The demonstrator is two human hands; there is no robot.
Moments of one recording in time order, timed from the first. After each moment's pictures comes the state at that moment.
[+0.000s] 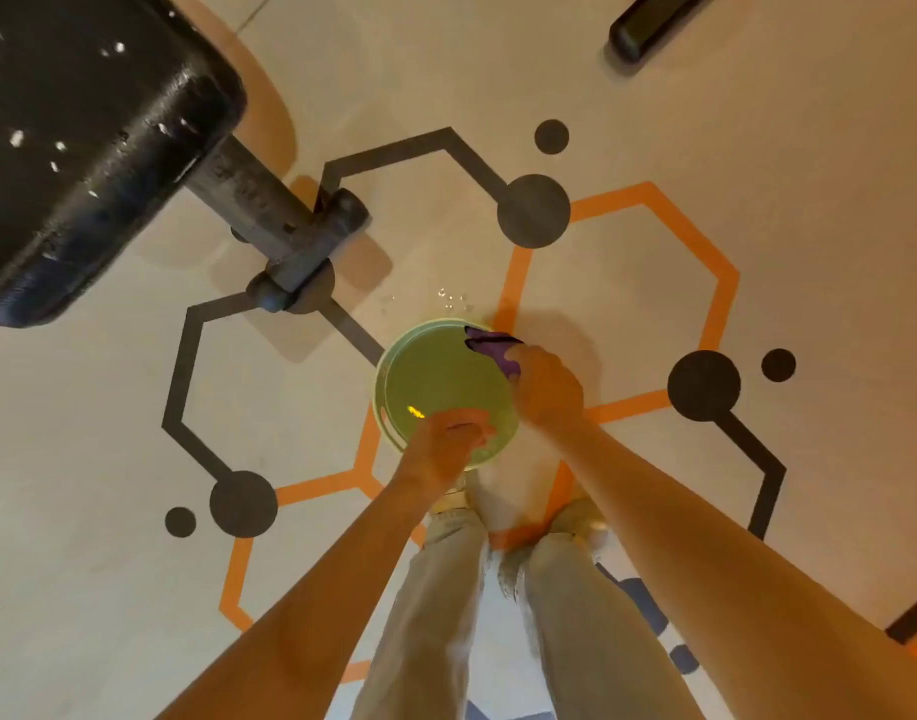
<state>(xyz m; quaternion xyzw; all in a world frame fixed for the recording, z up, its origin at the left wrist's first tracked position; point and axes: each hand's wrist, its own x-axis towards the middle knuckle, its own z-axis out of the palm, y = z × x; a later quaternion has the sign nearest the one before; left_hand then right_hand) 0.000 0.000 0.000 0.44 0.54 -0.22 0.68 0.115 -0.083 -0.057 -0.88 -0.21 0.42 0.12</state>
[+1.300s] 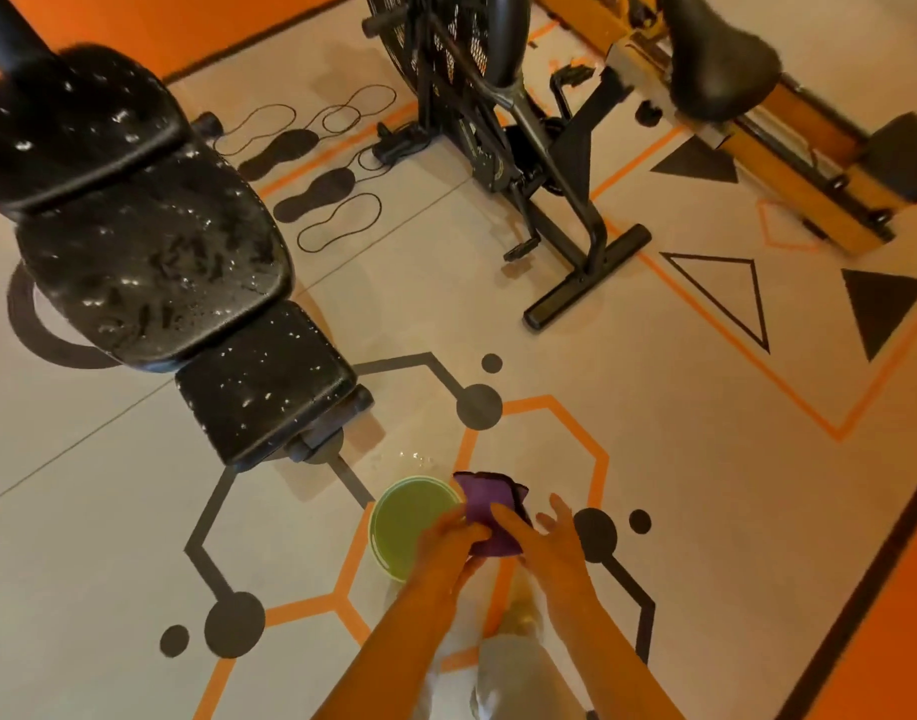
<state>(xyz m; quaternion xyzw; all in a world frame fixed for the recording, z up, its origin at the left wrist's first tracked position) 0.046 -0.013 0.310 0.29 0.58 -0.06 0.76 0.119 -0.103 0.319 -0.74 0.21 0.41 0.49</state>
